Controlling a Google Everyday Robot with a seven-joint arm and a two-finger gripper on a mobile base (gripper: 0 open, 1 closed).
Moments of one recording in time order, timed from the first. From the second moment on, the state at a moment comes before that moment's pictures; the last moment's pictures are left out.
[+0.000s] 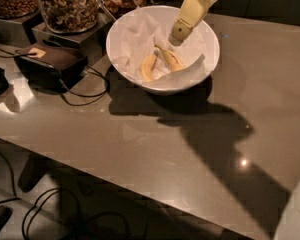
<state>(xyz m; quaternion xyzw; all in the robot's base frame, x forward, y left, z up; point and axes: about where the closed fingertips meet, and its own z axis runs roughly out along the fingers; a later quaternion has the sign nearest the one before) 0.599 -0.102 1.014 -0.49 0.85 0.06 0.20</state>
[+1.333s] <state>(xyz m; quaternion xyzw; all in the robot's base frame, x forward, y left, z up) 0.620 -0.100 0.950 -0.44 0.88 0.12 0.14</state>
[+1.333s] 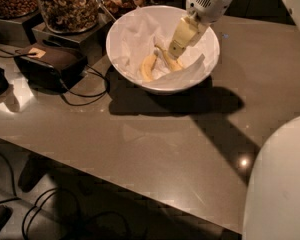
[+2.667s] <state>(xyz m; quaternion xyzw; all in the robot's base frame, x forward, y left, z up) 0.639 -0.105 0.917 -0.32 0.94 0.13 0.08</state>
